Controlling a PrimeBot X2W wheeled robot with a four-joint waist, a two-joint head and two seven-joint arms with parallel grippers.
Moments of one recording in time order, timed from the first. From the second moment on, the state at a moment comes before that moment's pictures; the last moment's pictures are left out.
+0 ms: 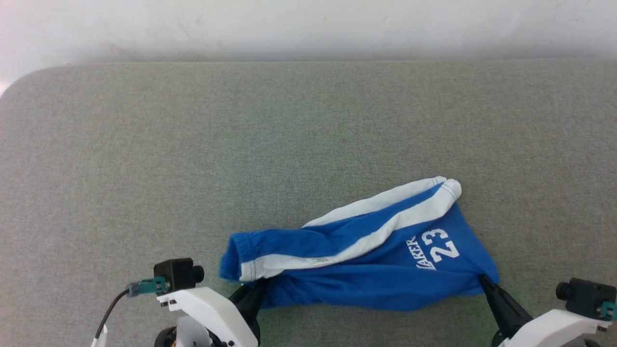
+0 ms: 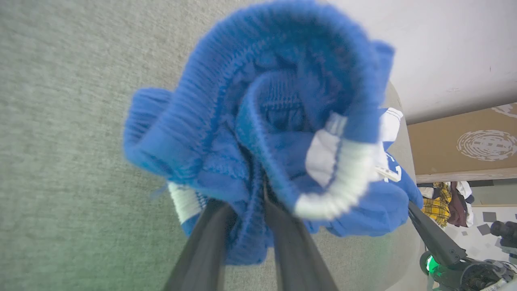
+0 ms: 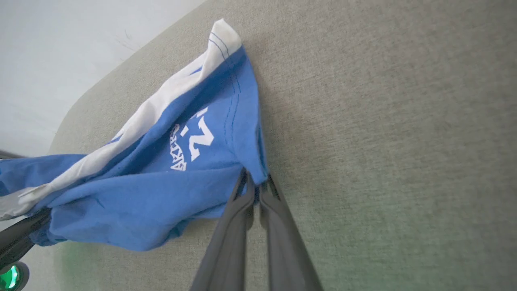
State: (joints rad) left arm 0.02 0.24 -0.34 -0.05 -0.92 0.13 0.30; right arm 0.20 -0.05 -0.07 -0.08 0.57 0.13 0.27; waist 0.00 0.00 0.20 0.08
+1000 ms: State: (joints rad) left arm 0.11 0.26 -0.12 -0.22 -0.70 0.18 -0.20; right arm 0.09 -0.05 -0.17 -0.13 0.38 0.13 0.36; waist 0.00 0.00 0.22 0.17
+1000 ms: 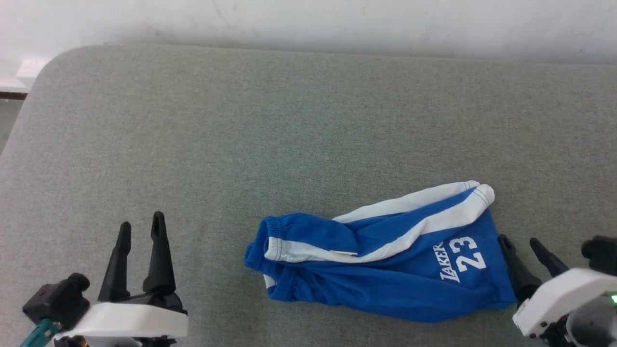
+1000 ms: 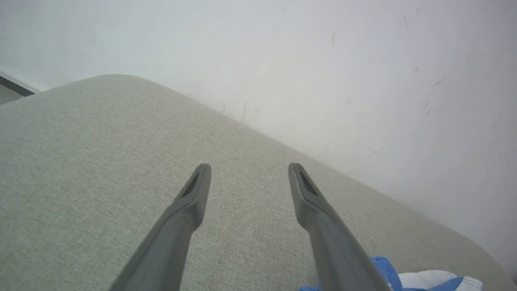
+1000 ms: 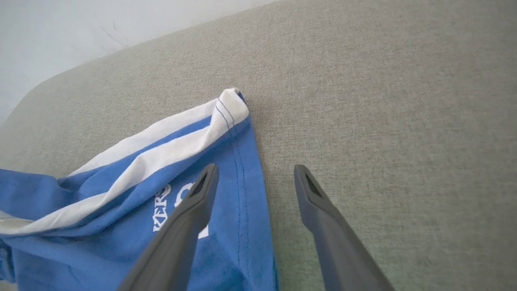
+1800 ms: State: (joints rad) left arm 0.02 0.24 -0.18 -0.11 -0.69 0.13 -0.21; right arm -0.05 -0.07 -0.14 0.00 0.46 0.13 0.69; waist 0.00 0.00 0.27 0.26
